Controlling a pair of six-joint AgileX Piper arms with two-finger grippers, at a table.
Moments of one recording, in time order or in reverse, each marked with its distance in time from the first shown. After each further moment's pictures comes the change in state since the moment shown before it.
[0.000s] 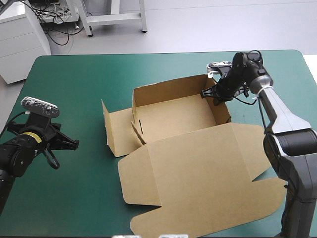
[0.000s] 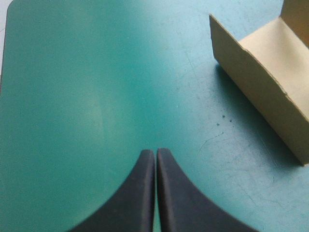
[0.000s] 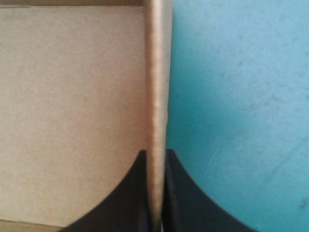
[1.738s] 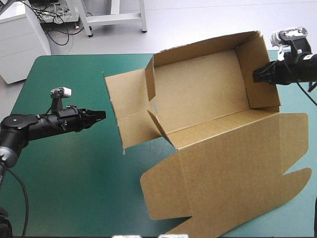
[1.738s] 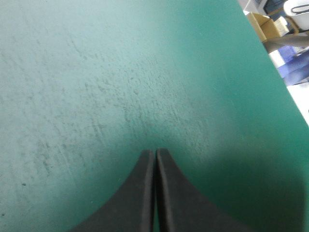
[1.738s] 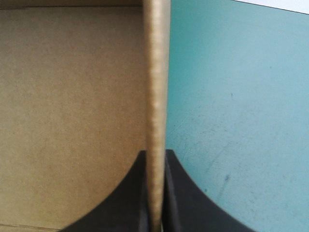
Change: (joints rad) left arm 0.299 0.425 0.000 -1.327 0.228 0.791; right arm -0.366 -0.570 0.204 0.414 0.012 -0.434
